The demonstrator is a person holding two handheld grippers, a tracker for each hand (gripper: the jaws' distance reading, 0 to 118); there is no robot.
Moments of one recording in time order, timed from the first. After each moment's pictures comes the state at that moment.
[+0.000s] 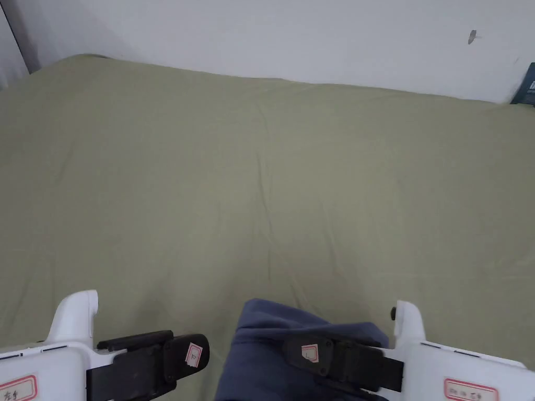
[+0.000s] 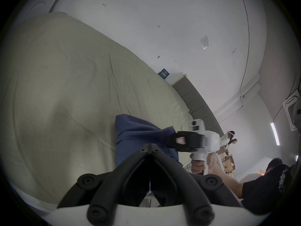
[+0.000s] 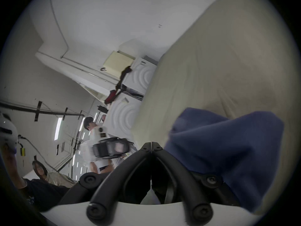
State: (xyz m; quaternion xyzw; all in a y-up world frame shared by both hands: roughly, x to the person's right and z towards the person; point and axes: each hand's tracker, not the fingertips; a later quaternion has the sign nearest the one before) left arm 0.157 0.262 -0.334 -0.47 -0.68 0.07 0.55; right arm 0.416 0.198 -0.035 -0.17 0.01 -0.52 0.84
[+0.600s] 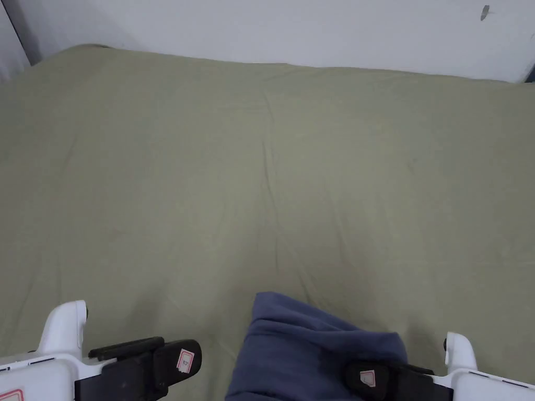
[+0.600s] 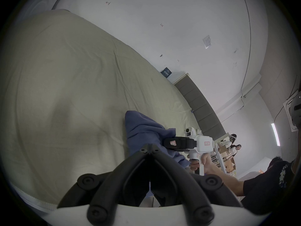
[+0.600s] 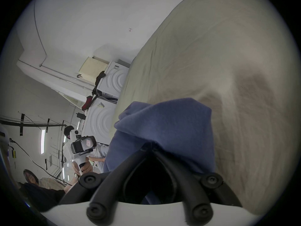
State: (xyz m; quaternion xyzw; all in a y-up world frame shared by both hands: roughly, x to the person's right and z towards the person) left arm 0.149 0.244 -0.344 -0.48 -0.68 0.07 0.56; right arm 0.426 0.159 0.023 -0.21 -0.08 -0.54 0.81
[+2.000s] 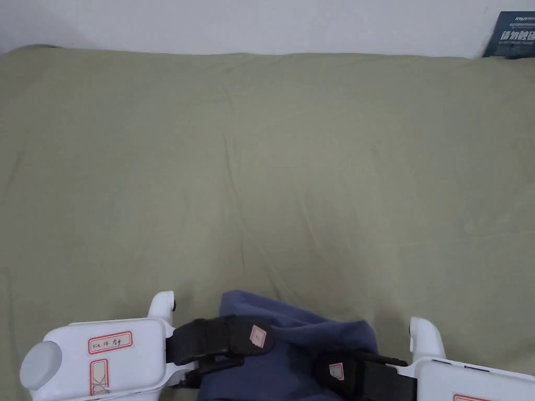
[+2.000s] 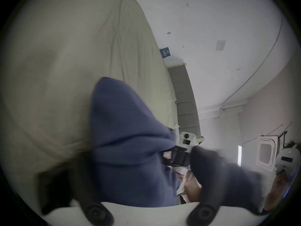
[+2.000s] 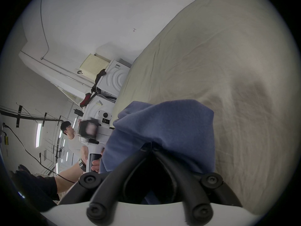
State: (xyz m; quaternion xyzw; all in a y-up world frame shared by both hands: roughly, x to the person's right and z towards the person) left arm 0.264 0.148 -0.334 -0.65 -0.64 0.15 0.38; right arm 0.423 0.160 0.020 -0.21 -0.09 -0.51 0.83
